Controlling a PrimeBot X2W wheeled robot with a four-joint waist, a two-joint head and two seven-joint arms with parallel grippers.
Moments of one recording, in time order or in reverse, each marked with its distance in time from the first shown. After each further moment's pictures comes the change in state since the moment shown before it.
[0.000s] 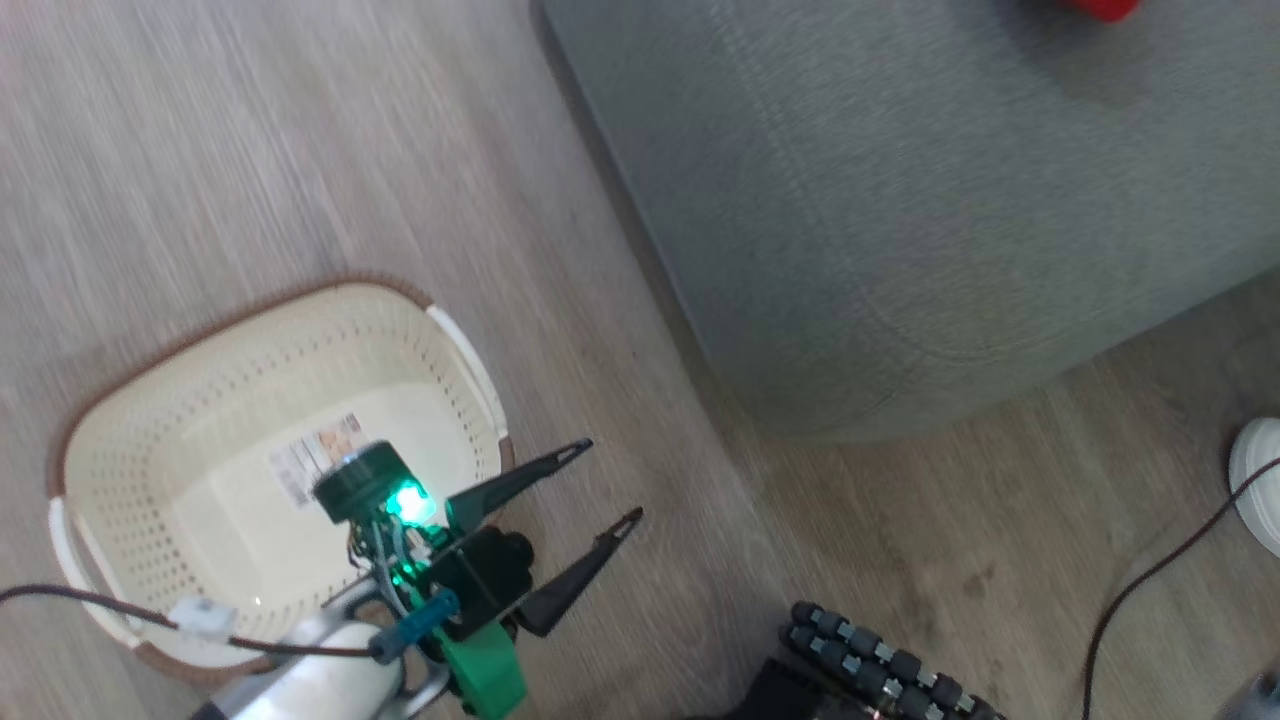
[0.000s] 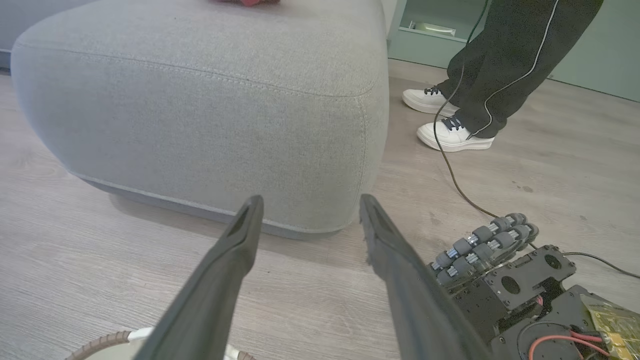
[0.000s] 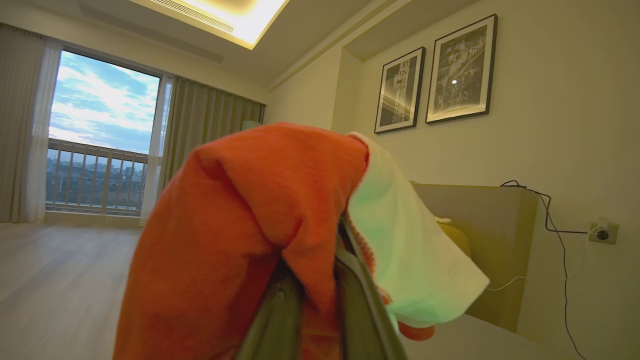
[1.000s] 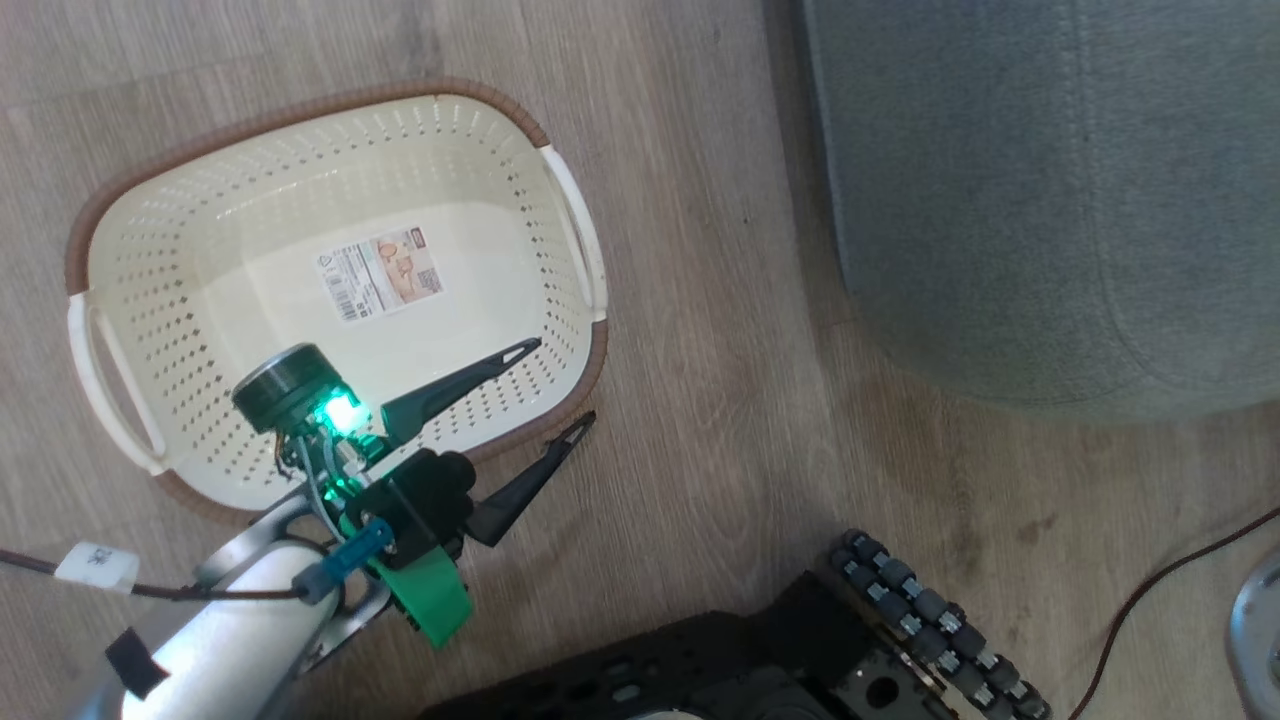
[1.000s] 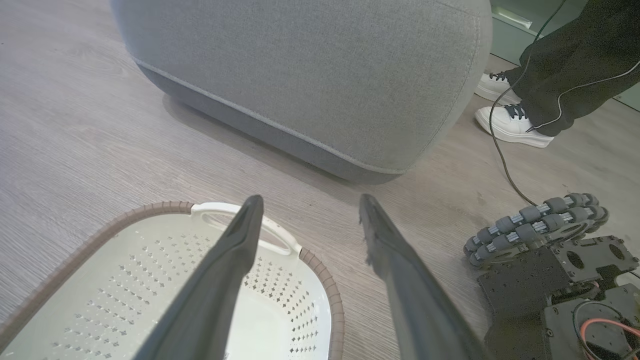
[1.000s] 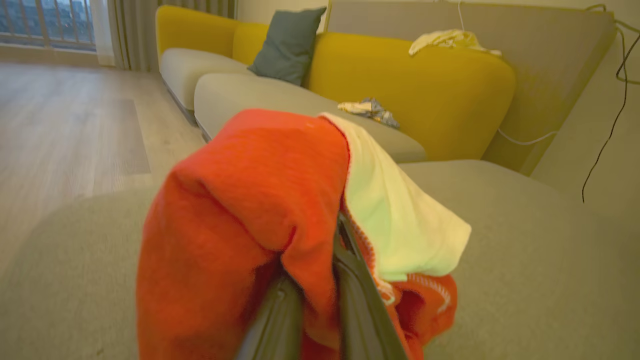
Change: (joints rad) left arm -0.113 0.092 0.041 -0.069 -0.011 0.000 0.000; right arm -0.338 -0.059 -0.183 0.596 -0.177 0.000 0.000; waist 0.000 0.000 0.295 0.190
